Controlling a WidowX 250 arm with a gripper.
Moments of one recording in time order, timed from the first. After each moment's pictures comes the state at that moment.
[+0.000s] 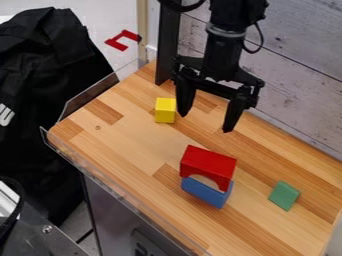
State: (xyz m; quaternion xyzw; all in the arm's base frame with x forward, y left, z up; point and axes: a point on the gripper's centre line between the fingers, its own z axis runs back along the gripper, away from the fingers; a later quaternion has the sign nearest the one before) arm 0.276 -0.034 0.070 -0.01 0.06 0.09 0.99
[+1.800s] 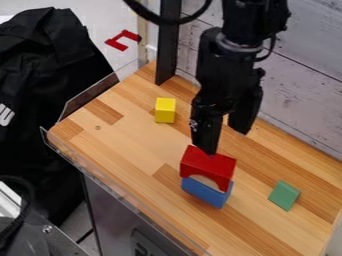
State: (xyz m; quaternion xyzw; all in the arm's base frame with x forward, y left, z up) arm 0.248 -0.061 0.084 0.00 0.05 0.66 0.75
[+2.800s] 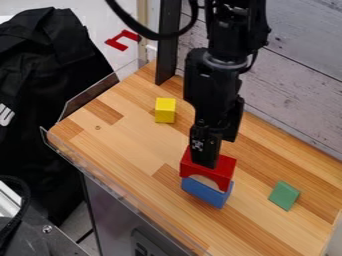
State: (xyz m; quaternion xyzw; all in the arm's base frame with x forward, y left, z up) arm 0.241 -0.057 0.066 0.00 0.07 0.76 0.64
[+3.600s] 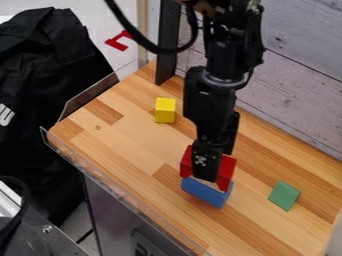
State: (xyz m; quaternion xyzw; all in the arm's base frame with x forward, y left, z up) arm 0.244 -0.061 0.041 0.01 0.09 0.78 0.62
